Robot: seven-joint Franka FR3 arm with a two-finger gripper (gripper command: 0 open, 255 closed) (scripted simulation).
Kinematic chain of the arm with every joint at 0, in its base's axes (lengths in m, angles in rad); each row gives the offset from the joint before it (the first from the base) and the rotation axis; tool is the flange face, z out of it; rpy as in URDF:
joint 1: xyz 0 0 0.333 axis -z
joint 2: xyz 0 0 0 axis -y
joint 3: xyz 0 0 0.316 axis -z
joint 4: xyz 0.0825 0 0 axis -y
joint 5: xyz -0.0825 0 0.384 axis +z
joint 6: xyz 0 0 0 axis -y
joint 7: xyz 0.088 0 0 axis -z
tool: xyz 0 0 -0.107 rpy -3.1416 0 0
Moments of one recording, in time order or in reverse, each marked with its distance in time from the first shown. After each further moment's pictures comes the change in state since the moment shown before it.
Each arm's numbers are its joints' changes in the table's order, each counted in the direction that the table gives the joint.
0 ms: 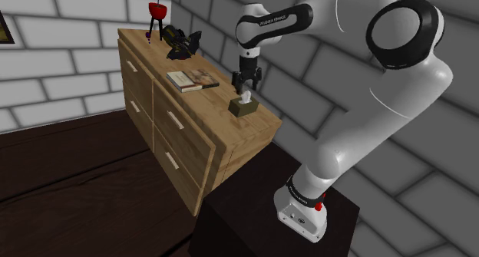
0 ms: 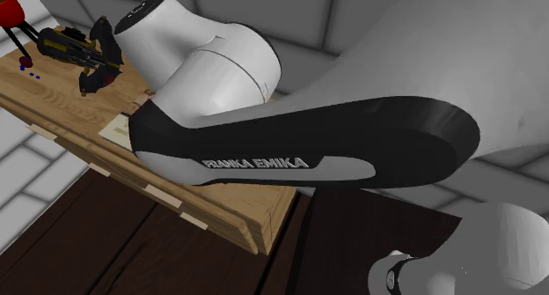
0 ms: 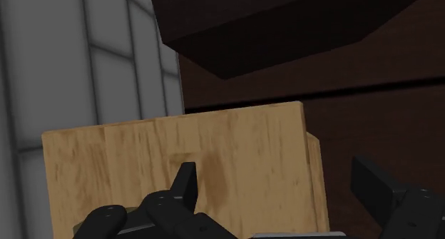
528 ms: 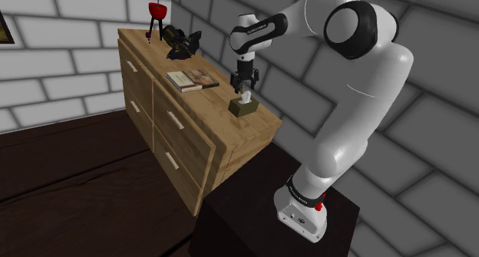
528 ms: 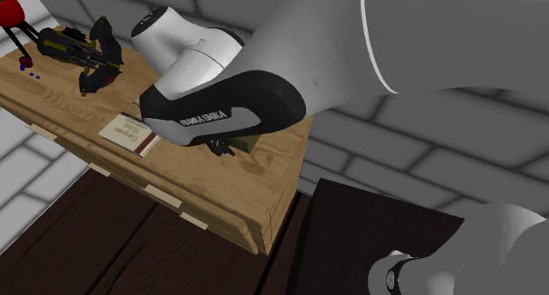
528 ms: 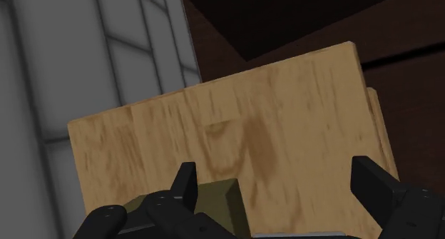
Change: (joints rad) arm 0.050 -0.274 0.051 0.205 -0.054 0.060 0.063
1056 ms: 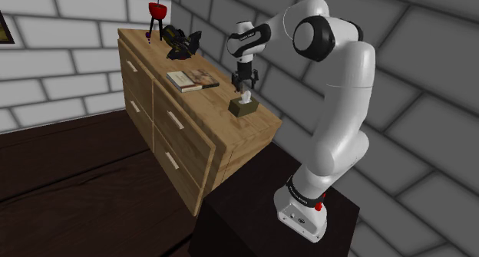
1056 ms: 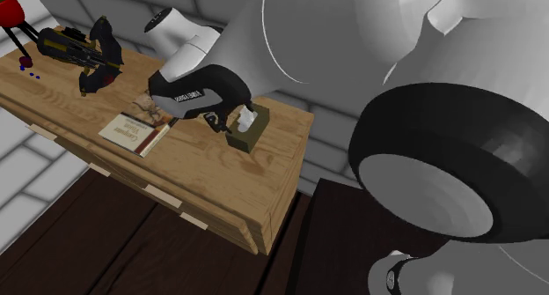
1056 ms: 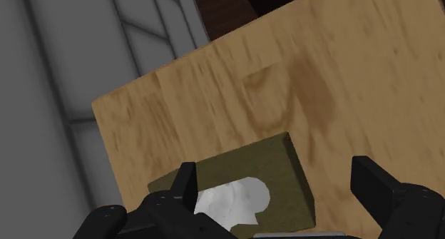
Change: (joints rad) arm 0.051 -0.289 0.054 0.299 -0.017 -0.013 0.040
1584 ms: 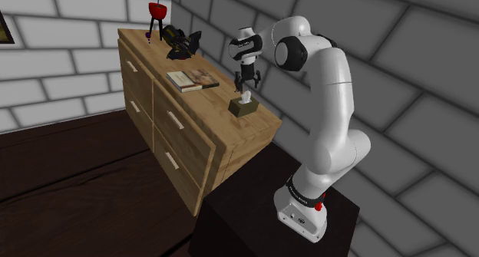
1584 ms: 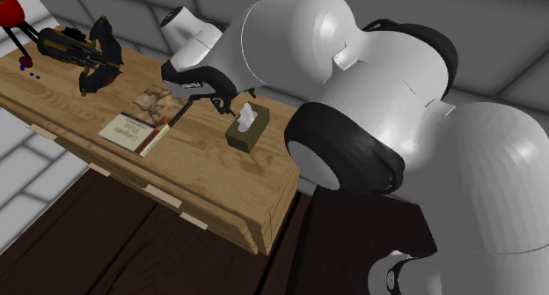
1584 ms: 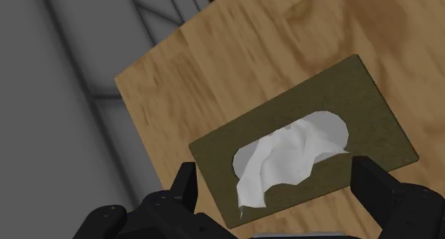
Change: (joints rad) arm 0.069 -0.287 0.050 0.357 0.010 -0.071 0.025
